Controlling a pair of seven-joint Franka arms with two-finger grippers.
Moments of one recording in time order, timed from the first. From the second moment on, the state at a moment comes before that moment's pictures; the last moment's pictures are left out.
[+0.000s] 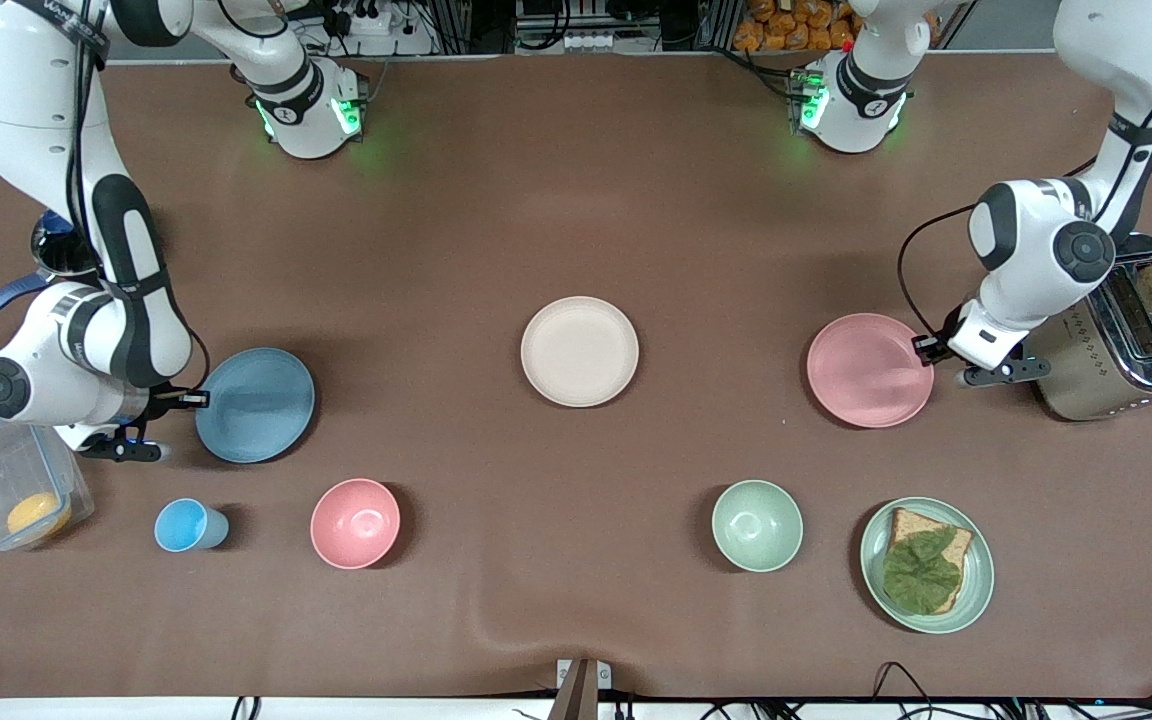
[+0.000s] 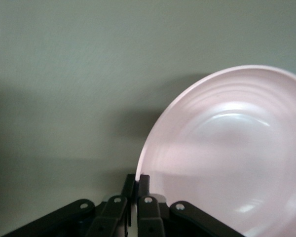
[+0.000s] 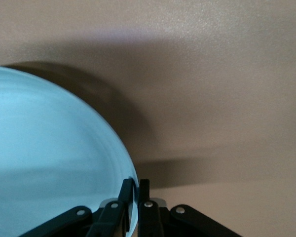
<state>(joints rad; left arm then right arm) 0.23 0.22 -0.19 -2.37 0.07 2.64 -0.10 0.13 0.62 -0.35 -1.85 0.23 2.18 -0.27</state>
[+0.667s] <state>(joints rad) 0.12 0.18 -0.61 -2.05 0.03 2.28 -0.76 0.14 0.51 -0.35 -1.77 0.24 1.89 -0.32</state>
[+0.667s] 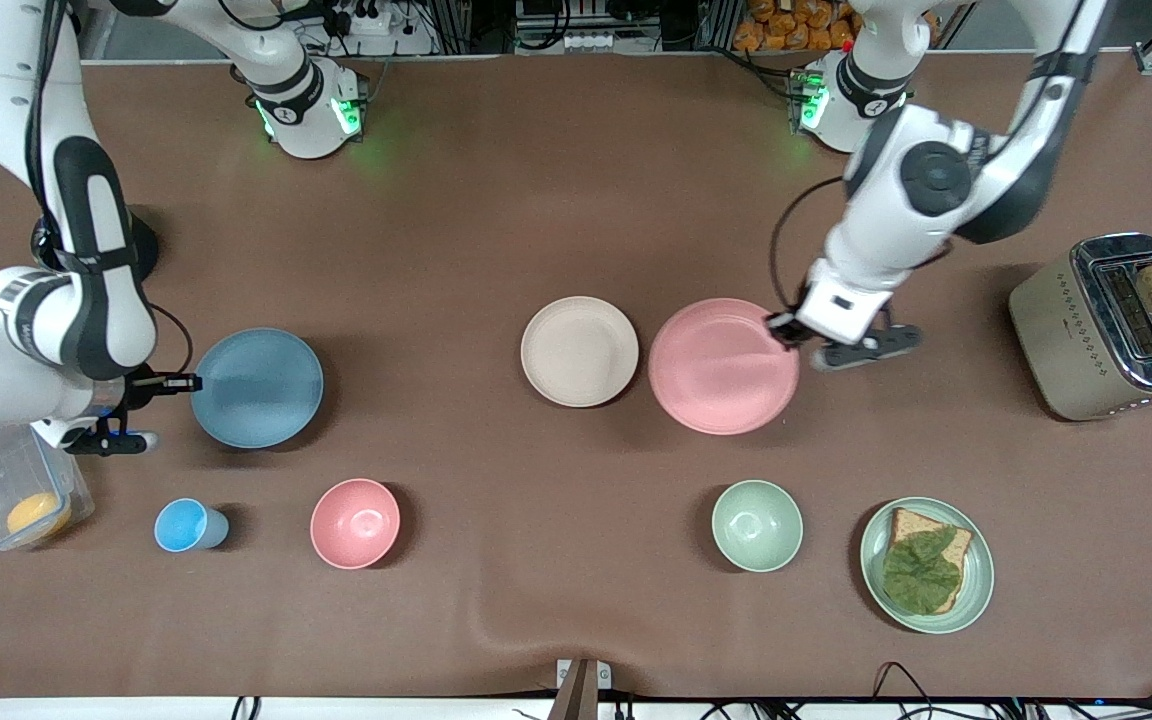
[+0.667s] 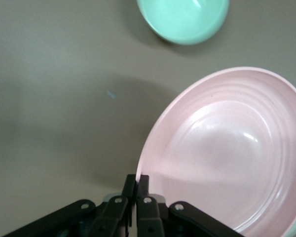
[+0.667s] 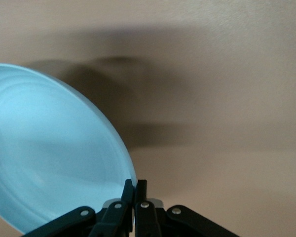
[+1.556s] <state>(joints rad) -0.13 0.51 -0.60 -1.95 0.24 2.37 -1.10 0.26 0.47 -0.35 -1.62 0.46 1.58 -0.01</state>
